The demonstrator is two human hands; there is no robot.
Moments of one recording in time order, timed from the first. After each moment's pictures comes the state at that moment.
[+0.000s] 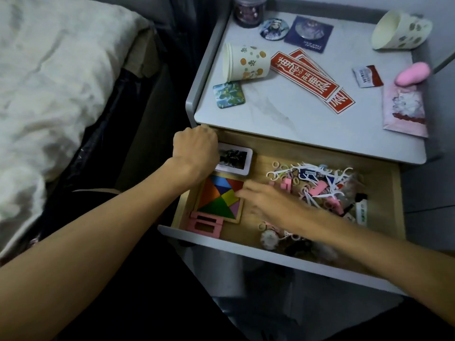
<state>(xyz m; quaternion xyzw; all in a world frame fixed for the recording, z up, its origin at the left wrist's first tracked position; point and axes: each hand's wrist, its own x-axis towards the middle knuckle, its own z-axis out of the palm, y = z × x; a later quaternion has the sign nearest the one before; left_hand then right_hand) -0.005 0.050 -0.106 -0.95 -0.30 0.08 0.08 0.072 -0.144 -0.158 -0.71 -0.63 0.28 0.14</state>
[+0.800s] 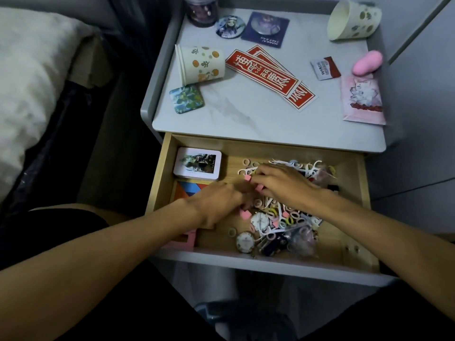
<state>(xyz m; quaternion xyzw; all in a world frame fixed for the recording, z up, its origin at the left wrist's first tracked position) 0.007 -0.030 -0.152 -0.97 0.12 0.17 -0.16 0.146 -0.188 -0.173 -0.78 -0.61 0.16 0.05</state>
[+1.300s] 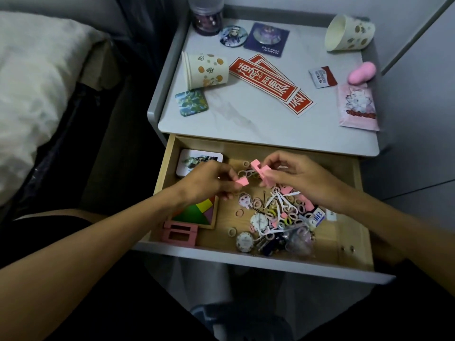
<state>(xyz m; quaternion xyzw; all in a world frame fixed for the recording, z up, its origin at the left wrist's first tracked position) 0.006 -0.004 -0.129 -0.76 -0.18 0.14 -0.61 0.130 -0.206 -0.088 -0.70 -0.34 0.43 0.47</state>
